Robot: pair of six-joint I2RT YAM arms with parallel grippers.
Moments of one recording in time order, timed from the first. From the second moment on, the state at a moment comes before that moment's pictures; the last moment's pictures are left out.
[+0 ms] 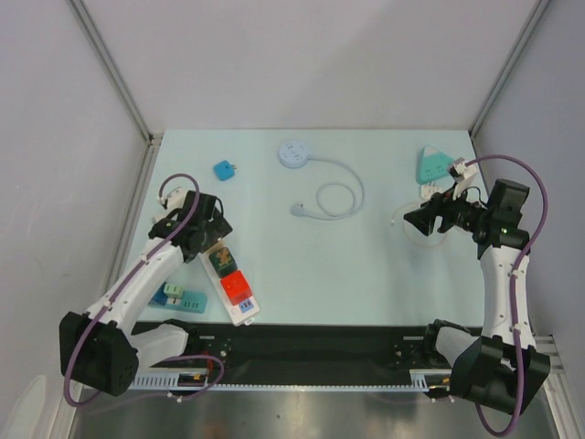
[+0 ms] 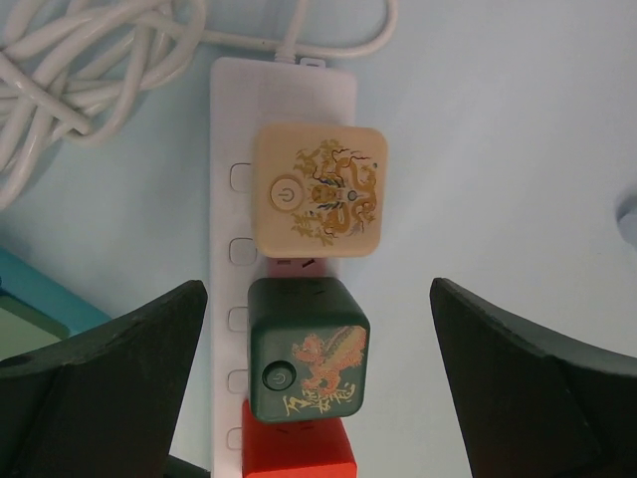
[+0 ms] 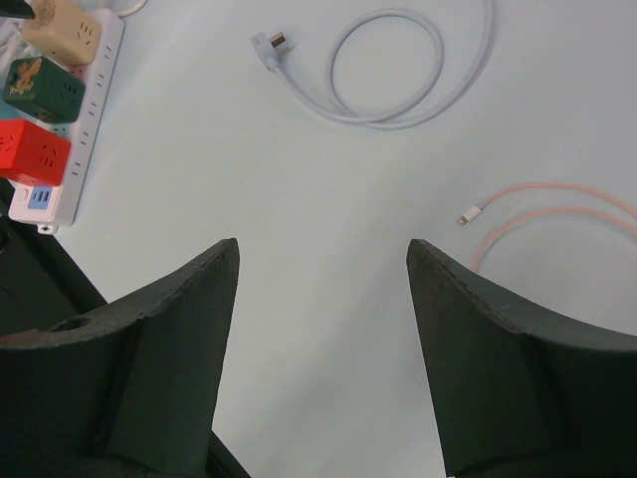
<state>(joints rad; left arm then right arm) -0.30 1.11 0.87 -0.75 -0.39 -0.88 -0.32 1.03 0.91 -0.50 -1.01 -0.28</state>
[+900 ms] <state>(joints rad) -0.25 1.50 0.95 -0.66 -0.44 -0.81 -0.33 1.03 0.91 -0.50 -1.02 -0.28</state>
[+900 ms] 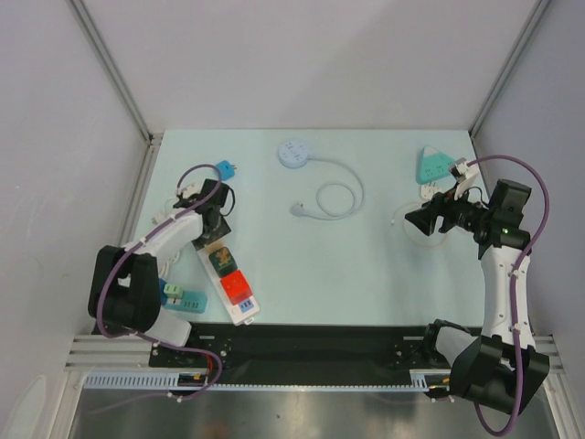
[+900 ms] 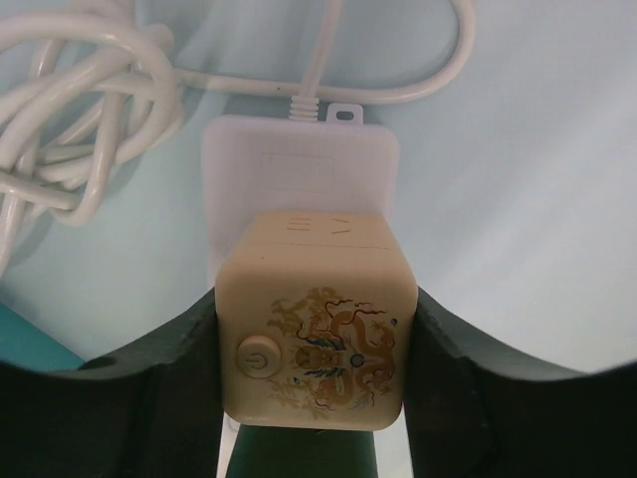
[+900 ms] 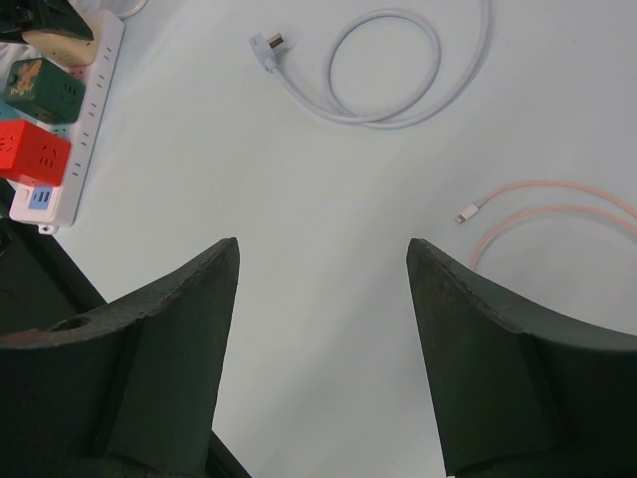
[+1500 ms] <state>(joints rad) -0.26 1.15 0.69 -0.04 0.12 -0.66 -0.24 1.09 0.91 -0.51 -1.10 -0.30</state>
